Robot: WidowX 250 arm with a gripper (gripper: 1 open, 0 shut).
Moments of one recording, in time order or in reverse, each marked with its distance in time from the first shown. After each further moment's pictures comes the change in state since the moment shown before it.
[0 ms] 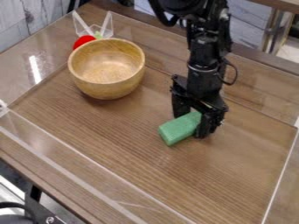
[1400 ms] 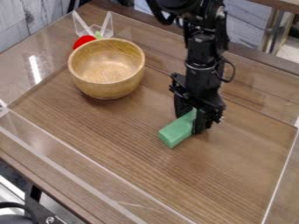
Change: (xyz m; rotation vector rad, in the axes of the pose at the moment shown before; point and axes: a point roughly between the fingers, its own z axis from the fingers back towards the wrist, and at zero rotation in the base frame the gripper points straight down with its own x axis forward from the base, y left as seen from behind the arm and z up) arm 0.000 0.001 0.000 -0.015 -0.002 -0.032
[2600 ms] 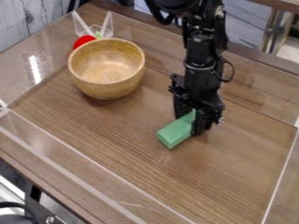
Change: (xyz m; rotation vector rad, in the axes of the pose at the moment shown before) arm -0.007 0.000 0.007 -0.009 0.022 -0.016
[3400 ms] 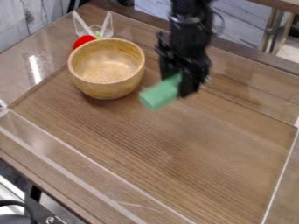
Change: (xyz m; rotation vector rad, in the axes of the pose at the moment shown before) arm -0.017 0.039 0.074 0.071 -0.081 0.026
